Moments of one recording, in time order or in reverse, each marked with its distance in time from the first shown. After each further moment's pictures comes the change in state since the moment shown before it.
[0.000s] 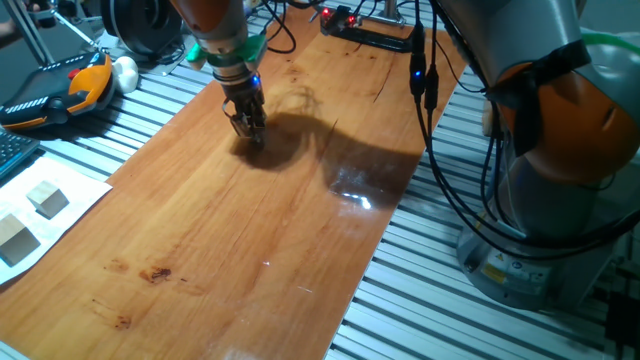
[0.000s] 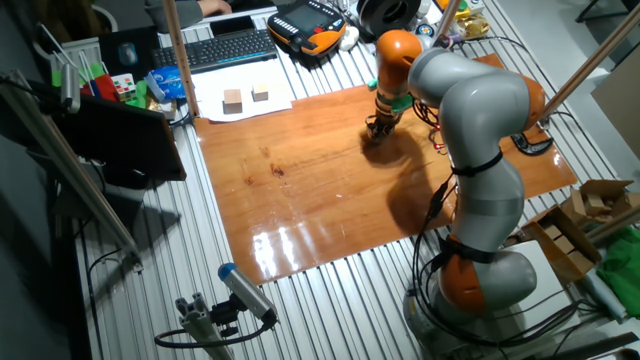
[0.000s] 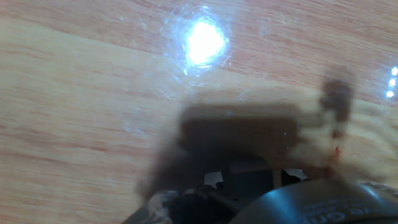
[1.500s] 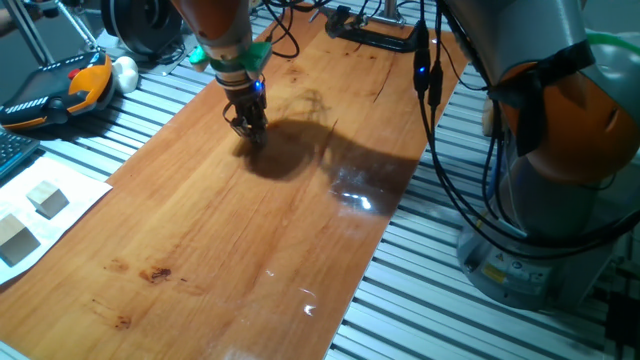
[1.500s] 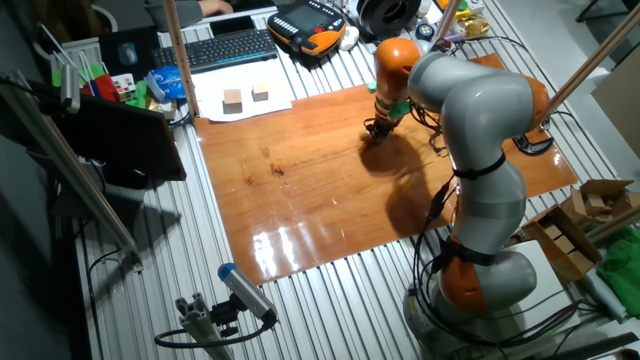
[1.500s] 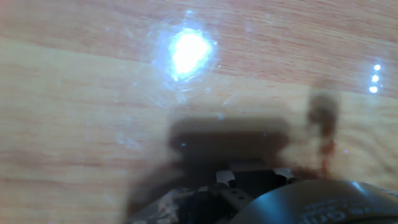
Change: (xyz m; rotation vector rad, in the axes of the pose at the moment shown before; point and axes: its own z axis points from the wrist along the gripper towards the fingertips) arm 0.001 0.001 0.000 0.052 -0.047 0.111
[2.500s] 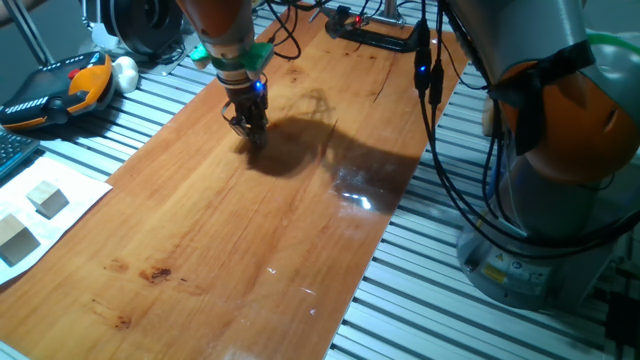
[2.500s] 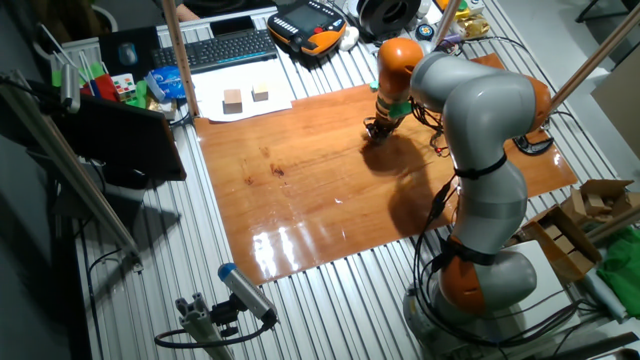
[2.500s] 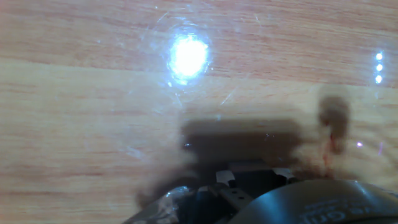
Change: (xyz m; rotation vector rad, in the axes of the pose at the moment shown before) arm 0.000 0.000 0.000 -0.034 0.001 0.052
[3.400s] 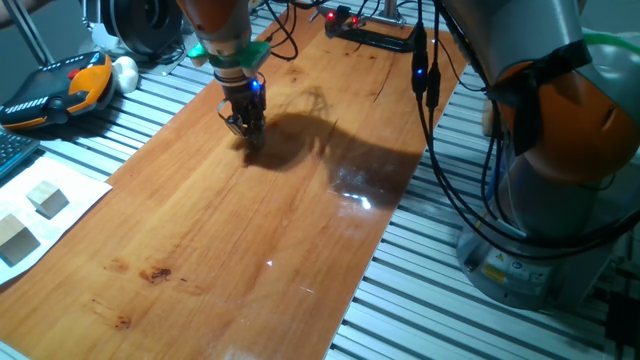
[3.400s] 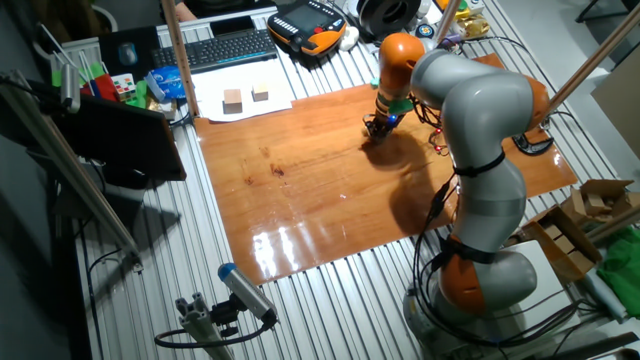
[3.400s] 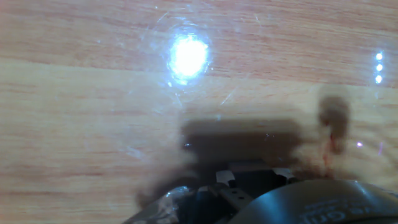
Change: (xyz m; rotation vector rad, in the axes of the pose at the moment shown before) arm -0.010 0.007 0.002 -0.029 0.012 0.036
